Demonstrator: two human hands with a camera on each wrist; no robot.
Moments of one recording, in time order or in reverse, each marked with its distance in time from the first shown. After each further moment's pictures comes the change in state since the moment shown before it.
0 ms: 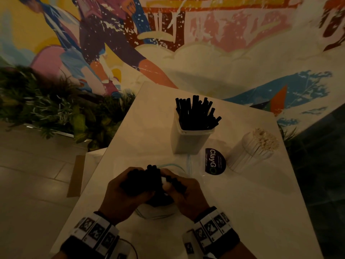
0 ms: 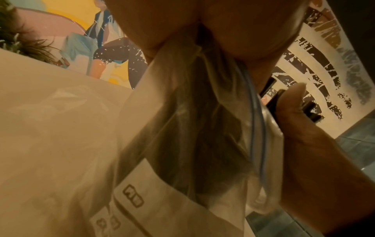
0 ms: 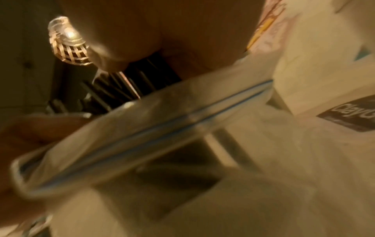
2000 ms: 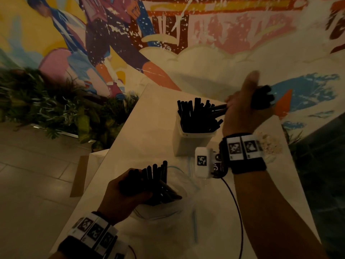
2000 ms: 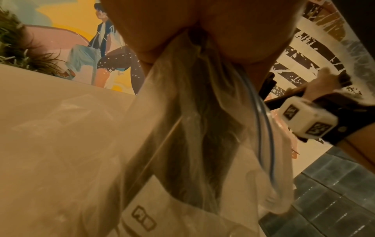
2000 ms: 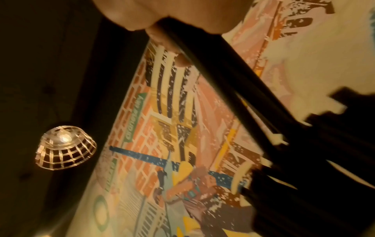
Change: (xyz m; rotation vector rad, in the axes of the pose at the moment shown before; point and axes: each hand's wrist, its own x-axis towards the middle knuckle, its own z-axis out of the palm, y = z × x) left_hand 0.002 0.007 -0.001 -0.135 -0.057 -0.152; right_hand 0.130 -0.148 -0.064 0.517 0.784 -0.295
